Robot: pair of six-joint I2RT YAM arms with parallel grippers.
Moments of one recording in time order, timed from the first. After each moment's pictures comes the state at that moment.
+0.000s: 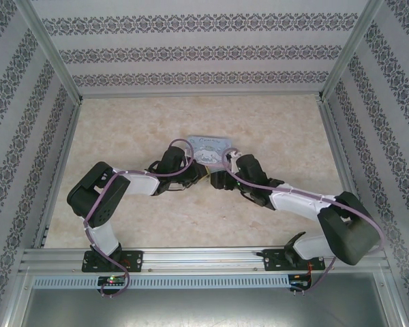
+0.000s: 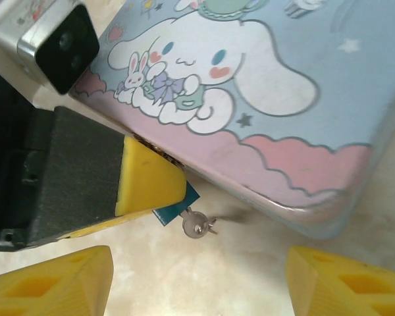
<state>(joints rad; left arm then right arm) -0.57 1.77 0.77 0.38 0.44 -1.15 0.62 1.35 0.55 0.17 -0.17 0.51</state>
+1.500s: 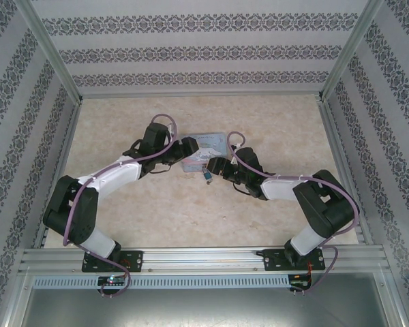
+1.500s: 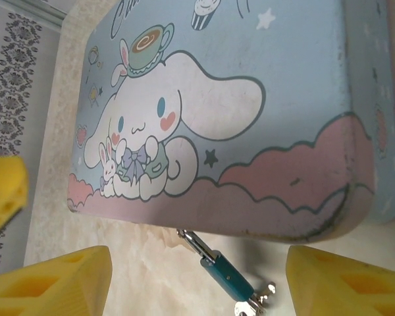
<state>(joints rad) -0.42 1.55 0.98 -0.08 0.36 -0.82 0.54 1.60 0.61 0.41 -0.28 0.88</state>
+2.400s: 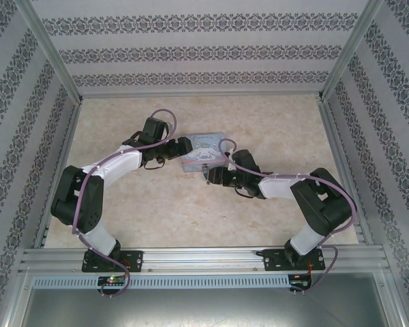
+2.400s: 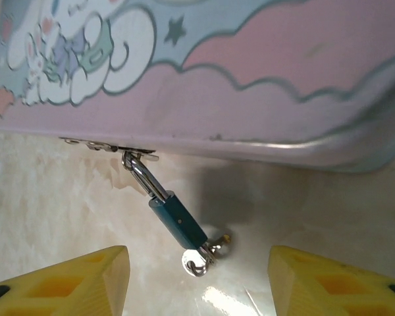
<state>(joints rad) -0.35 1.66 1.09 -0.29 0.31 -0.66 0.56 1.65 0.65 0.26 -0.32 0.67</state>
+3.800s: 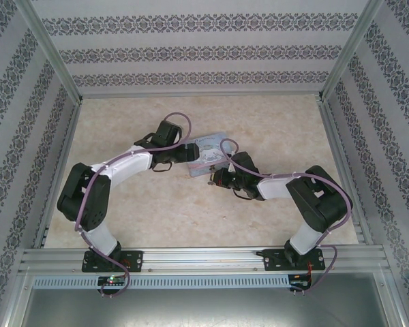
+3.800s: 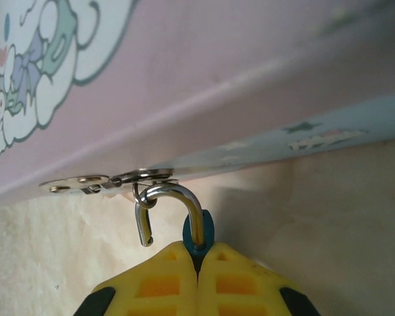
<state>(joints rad) -0.48 1.70 1.14 -0.35 0.12 -0.53 0.55 1.67 0.61 0.33 -0.31 0.82</state>
